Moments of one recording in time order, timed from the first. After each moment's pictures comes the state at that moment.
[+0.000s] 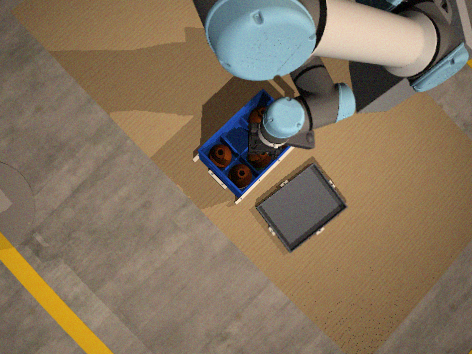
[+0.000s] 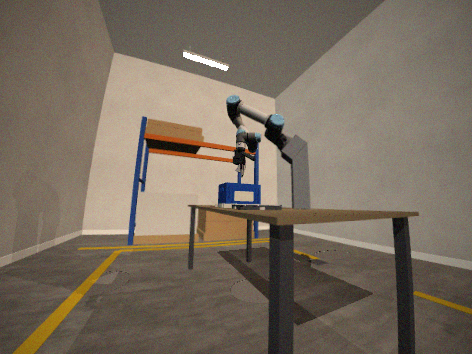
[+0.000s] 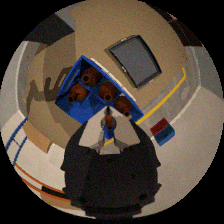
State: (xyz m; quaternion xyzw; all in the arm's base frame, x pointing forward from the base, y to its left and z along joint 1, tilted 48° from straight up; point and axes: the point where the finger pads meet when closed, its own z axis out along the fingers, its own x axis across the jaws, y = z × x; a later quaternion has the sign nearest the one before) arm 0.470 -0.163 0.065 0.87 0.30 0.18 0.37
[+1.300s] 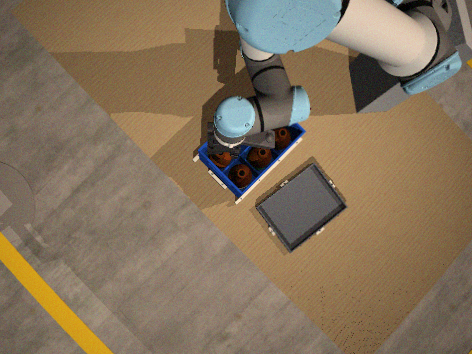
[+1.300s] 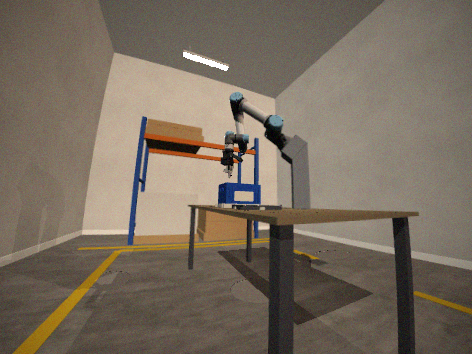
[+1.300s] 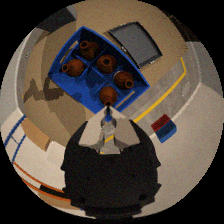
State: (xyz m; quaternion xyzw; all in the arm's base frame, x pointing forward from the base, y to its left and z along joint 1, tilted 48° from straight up) arm 0.510 -0.219 0.142 0.86 0.29 0.18 0.37
